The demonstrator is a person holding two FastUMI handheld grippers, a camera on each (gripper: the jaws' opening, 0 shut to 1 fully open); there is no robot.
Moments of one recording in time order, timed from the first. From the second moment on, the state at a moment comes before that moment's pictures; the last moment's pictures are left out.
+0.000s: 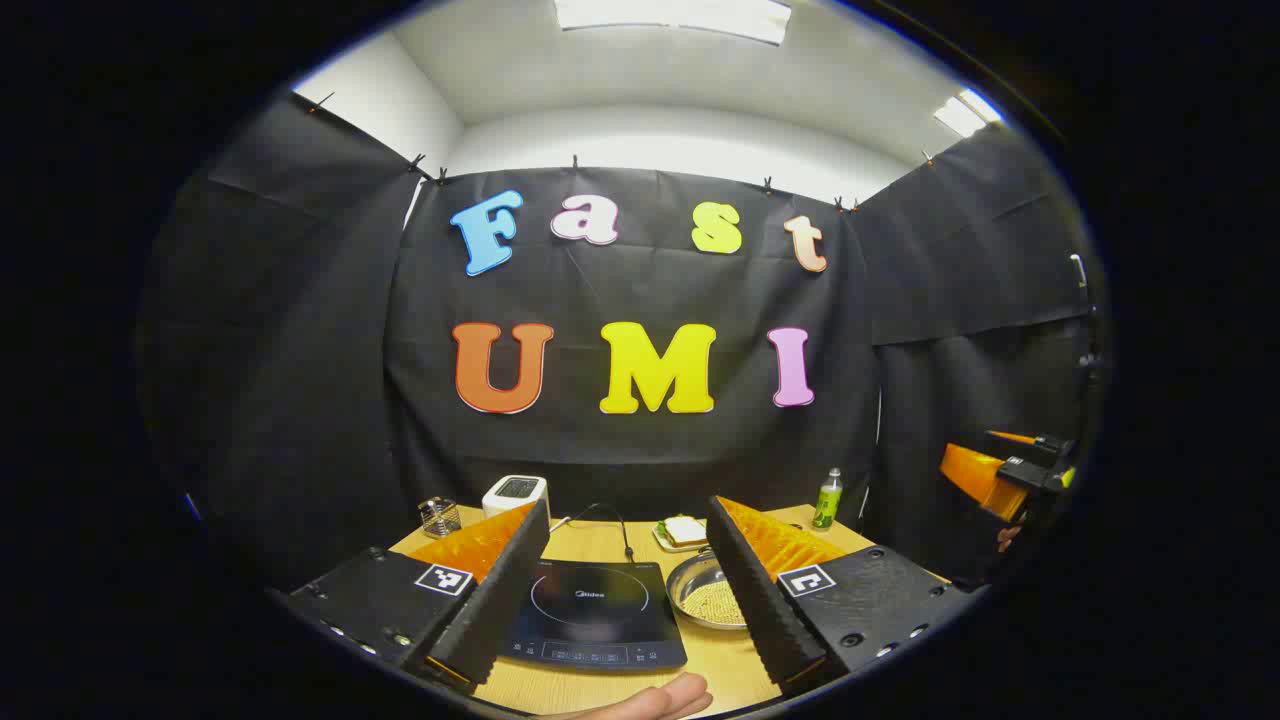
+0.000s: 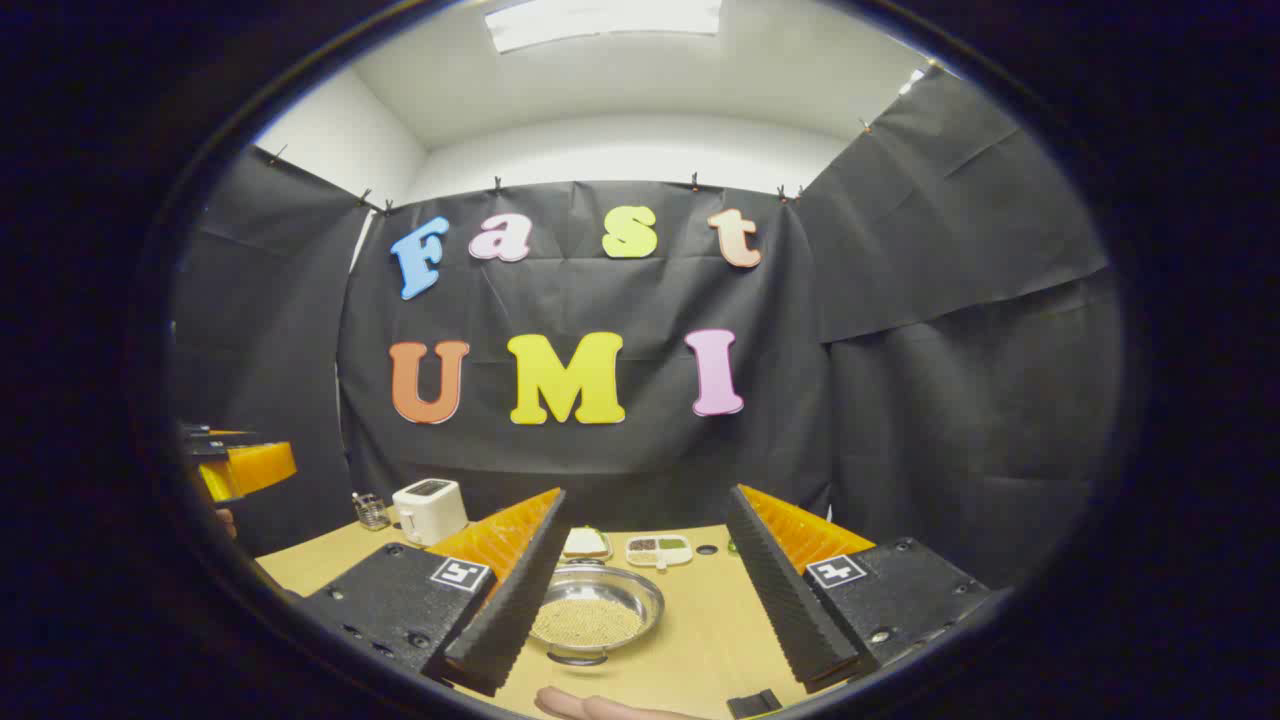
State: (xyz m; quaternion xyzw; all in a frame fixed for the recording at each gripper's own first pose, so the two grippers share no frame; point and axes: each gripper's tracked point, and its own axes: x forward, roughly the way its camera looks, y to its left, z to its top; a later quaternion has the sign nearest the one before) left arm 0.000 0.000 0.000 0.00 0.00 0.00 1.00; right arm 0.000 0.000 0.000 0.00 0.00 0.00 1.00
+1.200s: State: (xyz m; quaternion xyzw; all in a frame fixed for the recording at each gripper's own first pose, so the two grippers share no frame) left arm -0.027 0.024 -0.010 0.01 -0.03 0.02 1.00; right arm 0.059 0.062 -0.061 -0.02 0.08 0.08 0.99
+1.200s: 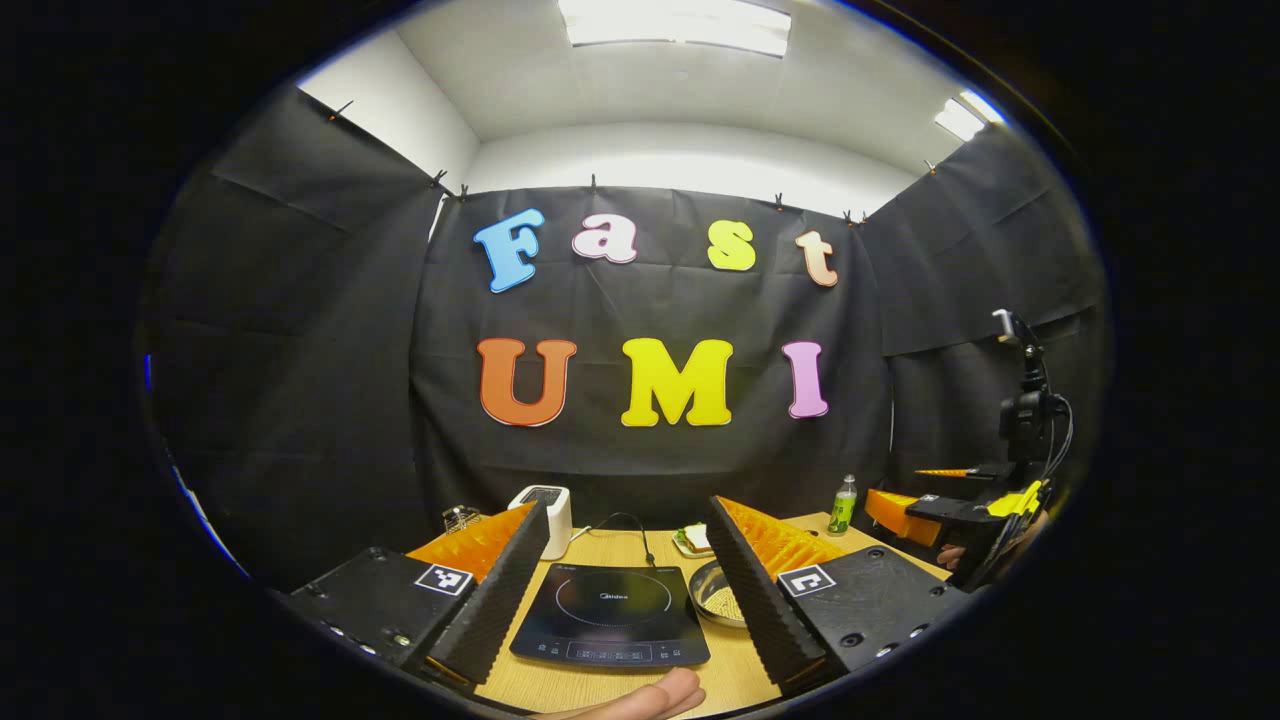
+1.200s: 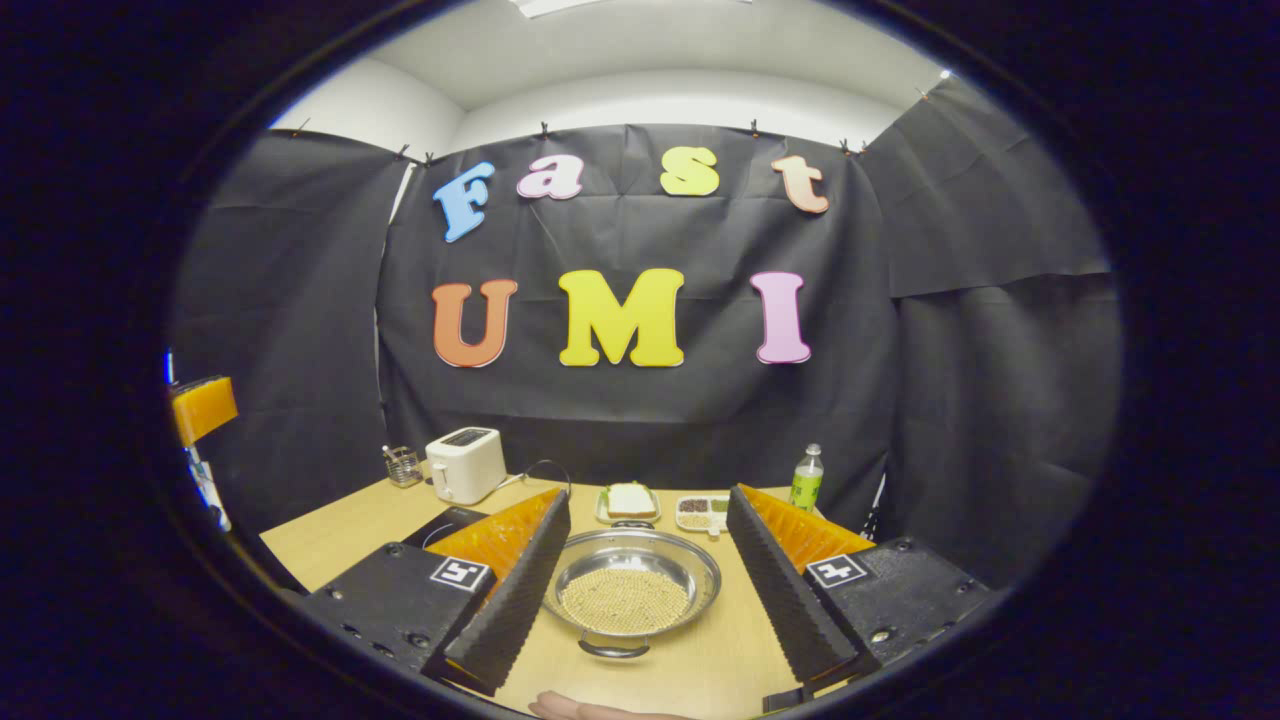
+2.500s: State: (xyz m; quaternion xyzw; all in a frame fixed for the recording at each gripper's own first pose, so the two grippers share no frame) left arm -0.036 0.080 -0.035 0.00 -0.02 0.05 1.00; right arm 0.116 0.145 -0.261 0.00 0.36 0.11 0.92
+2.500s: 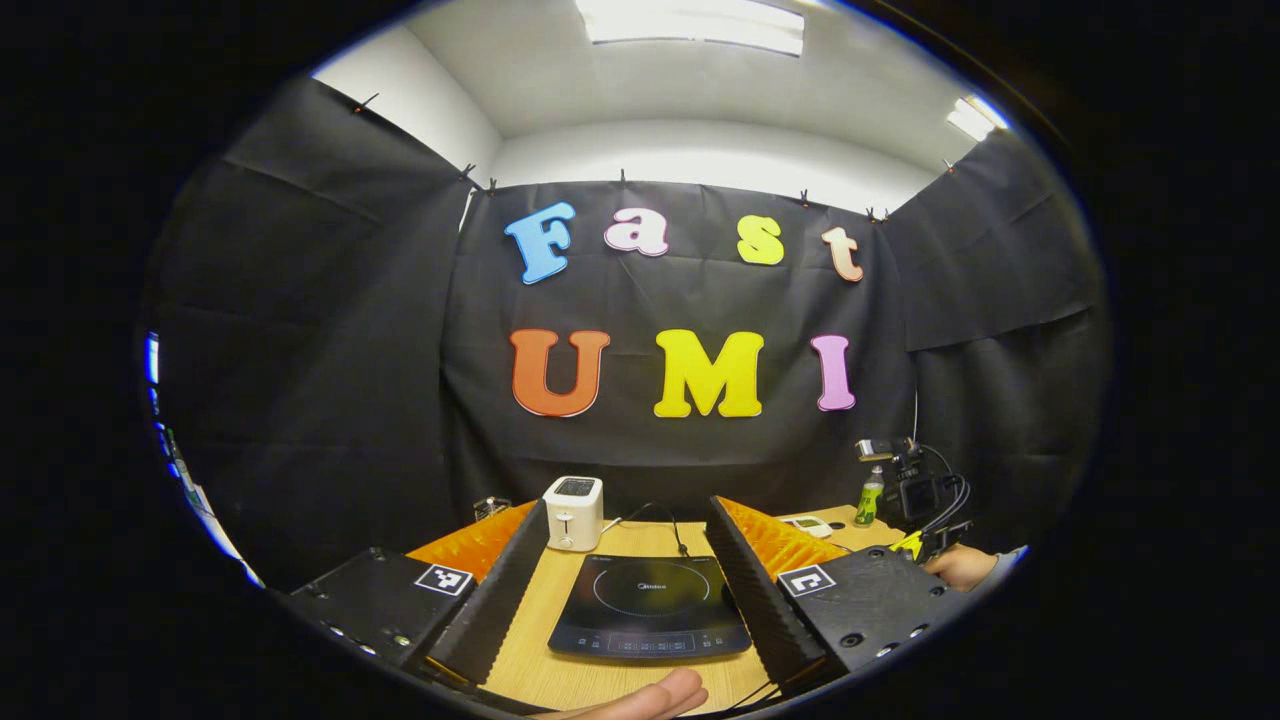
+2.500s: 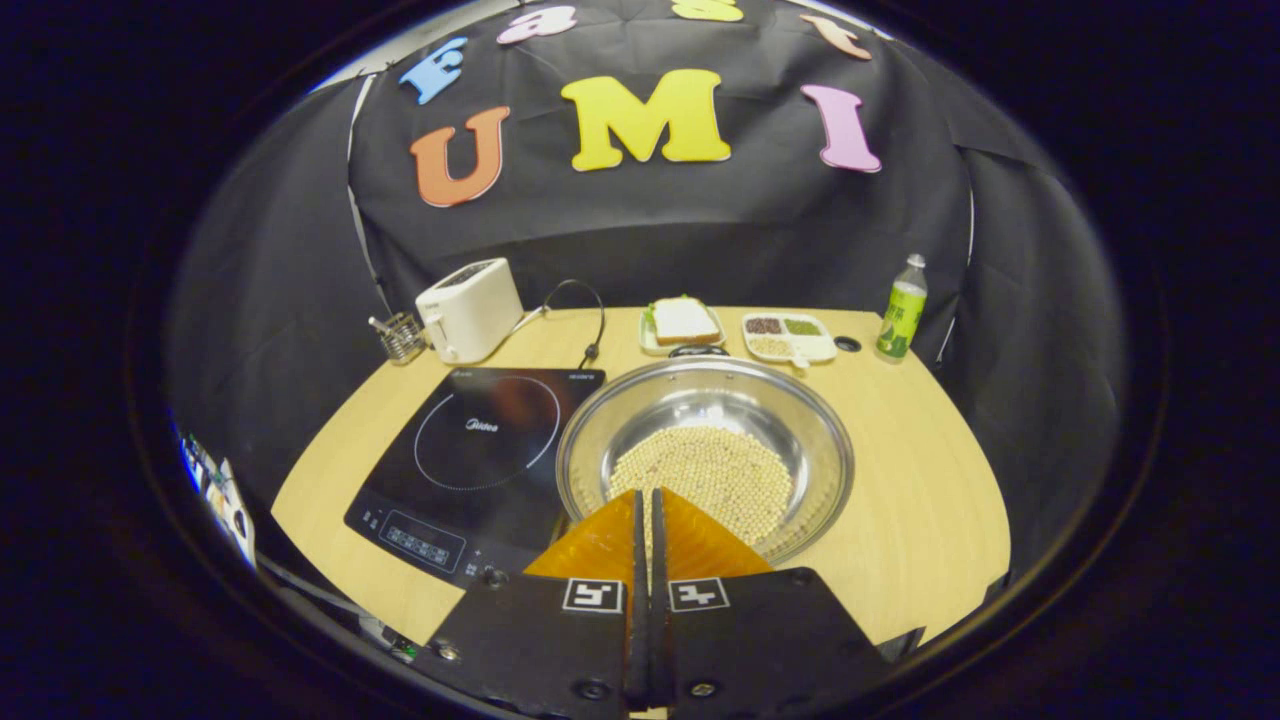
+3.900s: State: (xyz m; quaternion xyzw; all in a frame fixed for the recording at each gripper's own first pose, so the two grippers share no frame) left arm -0.025 0.069 -0.030 0.02 -0.03 0.07 1.00; right arm 0.082 0.096 -0.352 0.02 0.45 0.10 0.89
